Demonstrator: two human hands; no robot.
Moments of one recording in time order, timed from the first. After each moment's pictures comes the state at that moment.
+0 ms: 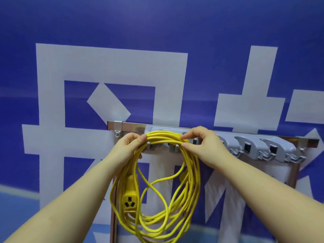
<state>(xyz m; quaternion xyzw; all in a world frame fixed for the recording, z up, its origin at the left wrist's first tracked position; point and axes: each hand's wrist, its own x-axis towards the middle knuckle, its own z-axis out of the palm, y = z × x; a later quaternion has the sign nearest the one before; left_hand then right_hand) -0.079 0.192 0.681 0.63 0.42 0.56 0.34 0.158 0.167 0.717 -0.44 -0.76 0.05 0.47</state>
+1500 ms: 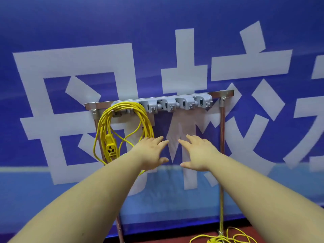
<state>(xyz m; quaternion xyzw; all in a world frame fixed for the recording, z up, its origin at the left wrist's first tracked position) 0.086 0.011 0.642 0.86 0.47 -0.04 -0.19 0.271 -0.019 0.623 -0.64 -0.76 -0.09 0.03</state>
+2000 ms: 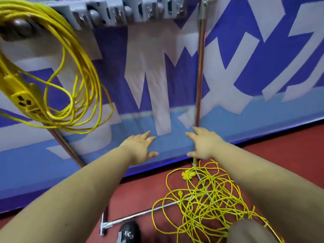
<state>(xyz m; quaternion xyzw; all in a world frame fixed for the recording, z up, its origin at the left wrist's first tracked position) 0.152 0.075 0.452 0.88 0.43 -0.18 -0.03 0.374 0.012 0.435 -0.70 -0.71 0.06 -0.07</state>
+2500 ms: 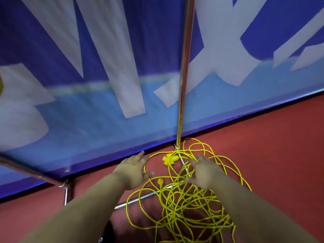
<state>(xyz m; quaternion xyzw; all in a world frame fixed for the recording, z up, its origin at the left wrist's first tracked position) 0.228 0.125 0.245 0.86 0.43 -0.24 0.15 0.448 0.033 0.223 -0.74 -0.62 0.23 -0.13</state>
